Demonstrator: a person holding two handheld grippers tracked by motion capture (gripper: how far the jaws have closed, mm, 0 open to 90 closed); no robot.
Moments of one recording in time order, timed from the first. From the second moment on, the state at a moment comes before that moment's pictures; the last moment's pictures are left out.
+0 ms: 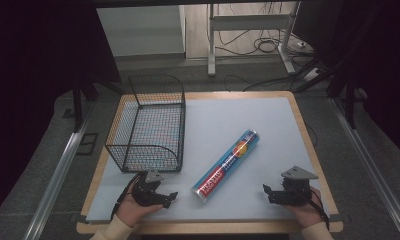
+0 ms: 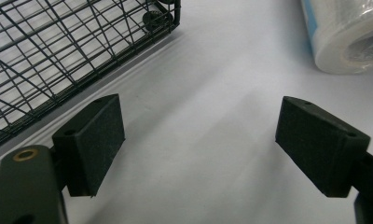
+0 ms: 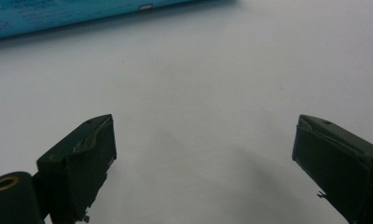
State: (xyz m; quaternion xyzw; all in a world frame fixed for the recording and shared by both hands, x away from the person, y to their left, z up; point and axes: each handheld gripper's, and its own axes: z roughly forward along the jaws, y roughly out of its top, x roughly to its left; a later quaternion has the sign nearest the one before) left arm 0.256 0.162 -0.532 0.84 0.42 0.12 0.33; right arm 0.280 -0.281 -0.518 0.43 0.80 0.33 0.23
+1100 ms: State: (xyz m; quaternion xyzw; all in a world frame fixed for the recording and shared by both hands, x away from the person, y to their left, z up) left arm 0.253 0.147 -0.501 0.84 0.41 0.13 0.33; right arm 0.276 -0.277 -0.512 0.42 0.81 0.34 0.24
